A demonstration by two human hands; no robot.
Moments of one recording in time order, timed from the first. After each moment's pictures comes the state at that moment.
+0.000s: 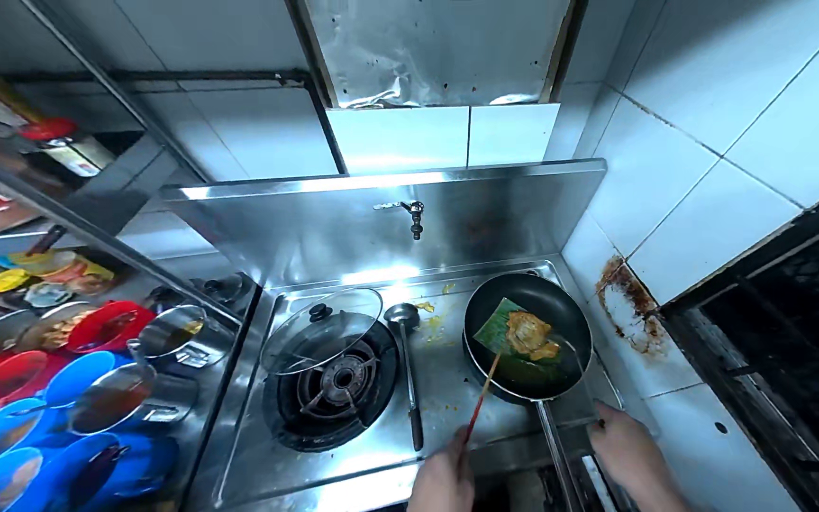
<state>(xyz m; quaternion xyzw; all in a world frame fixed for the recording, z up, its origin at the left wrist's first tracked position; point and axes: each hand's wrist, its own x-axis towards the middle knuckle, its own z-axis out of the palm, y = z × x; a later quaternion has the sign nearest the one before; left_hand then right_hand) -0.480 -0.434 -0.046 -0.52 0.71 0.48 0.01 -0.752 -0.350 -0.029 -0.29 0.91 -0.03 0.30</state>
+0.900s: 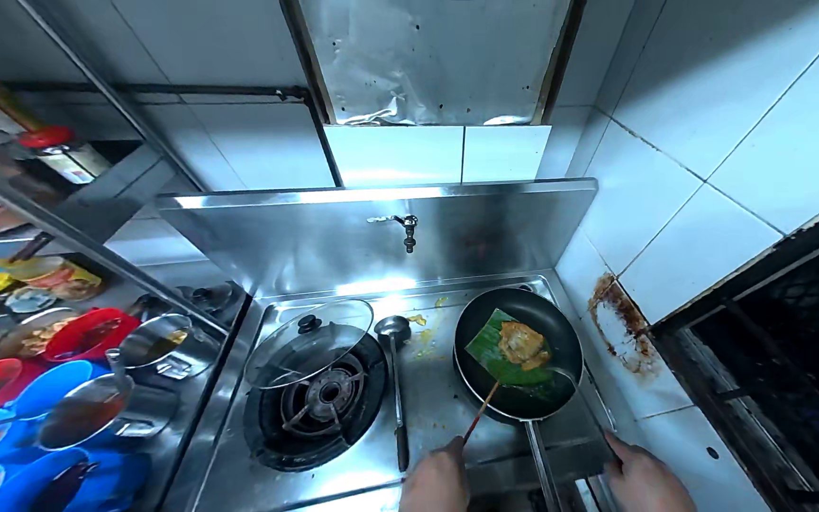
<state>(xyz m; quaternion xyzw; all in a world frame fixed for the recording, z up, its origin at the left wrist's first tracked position) -0.522 -0.460 -0.046 -0.52 0.75 0.37 0.19 -0.777 -0.314 -0.030 -0.35 0.91 0.01 0.22</state>
